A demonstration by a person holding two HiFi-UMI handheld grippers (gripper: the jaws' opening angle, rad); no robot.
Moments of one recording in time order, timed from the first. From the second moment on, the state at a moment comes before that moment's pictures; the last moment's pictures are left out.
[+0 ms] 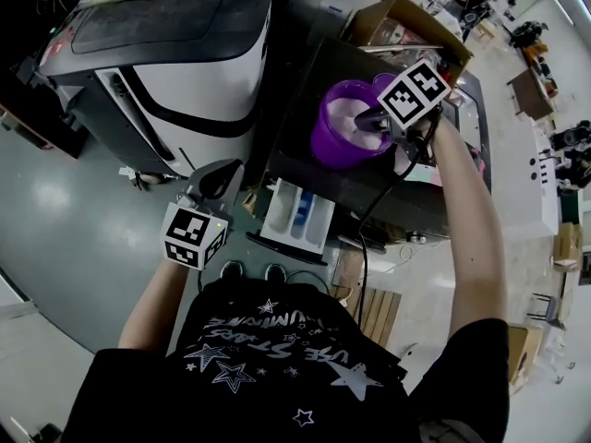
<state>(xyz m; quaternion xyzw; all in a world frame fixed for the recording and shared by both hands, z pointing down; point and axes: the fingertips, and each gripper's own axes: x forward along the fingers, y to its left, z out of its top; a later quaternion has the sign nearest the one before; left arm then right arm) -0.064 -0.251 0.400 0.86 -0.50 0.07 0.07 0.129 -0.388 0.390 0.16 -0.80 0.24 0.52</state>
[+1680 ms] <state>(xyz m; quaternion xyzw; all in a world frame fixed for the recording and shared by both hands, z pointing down) -0.057 -0.258 0.399 0.87 -0.48 0.08 0.06 0.155 -0.385 0.343 0.23 -0.86 0.42 0.20</state>
